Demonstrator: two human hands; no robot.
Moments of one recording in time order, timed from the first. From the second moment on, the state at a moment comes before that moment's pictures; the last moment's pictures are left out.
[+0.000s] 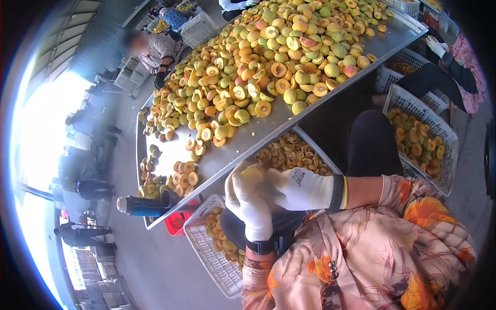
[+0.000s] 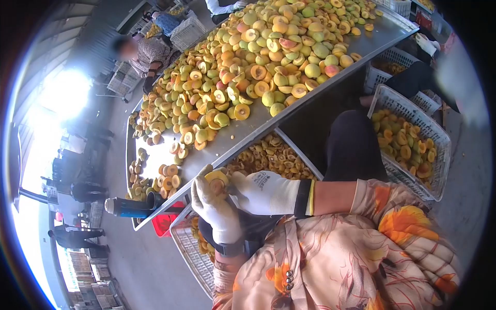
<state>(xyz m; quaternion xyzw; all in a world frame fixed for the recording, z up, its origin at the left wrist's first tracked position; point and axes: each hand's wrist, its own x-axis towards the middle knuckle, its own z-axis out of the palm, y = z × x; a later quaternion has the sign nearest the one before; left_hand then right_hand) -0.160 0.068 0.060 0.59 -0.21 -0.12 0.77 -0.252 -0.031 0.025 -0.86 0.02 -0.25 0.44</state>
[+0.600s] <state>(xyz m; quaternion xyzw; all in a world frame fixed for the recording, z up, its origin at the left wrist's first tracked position) -0.143 0.061 0.064 0.63 -0.26 -0.18 0.71 -0.247 -0.061 0.031 -0.67 -0.04 0.10 0.74</state>
